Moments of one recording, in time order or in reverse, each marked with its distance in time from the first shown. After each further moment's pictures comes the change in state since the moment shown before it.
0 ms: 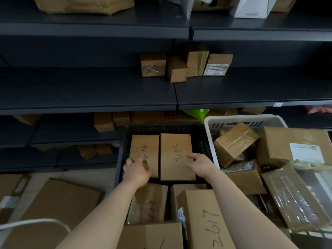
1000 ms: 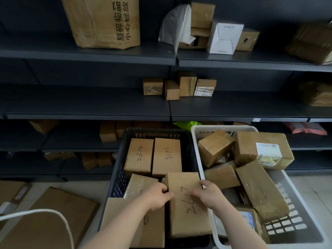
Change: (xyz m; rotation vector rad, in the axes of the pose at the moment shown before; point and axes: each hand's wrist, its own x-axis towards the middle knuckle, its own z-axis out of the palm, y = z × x) left_hand -0.159 0.032 0.047 -0.012 -0.230 0.247; right_hand -0.126 0.097 -0.016 0.081 0.083 0.023
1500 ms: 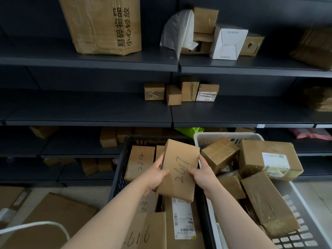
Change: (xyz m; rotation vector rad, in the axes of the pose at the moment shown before) left_hand 0.034 0.029 -0.062 -0.590 0.067 0.145; right_hand 0.040 -0.070 -0.002 0.267 0.068 -0.186
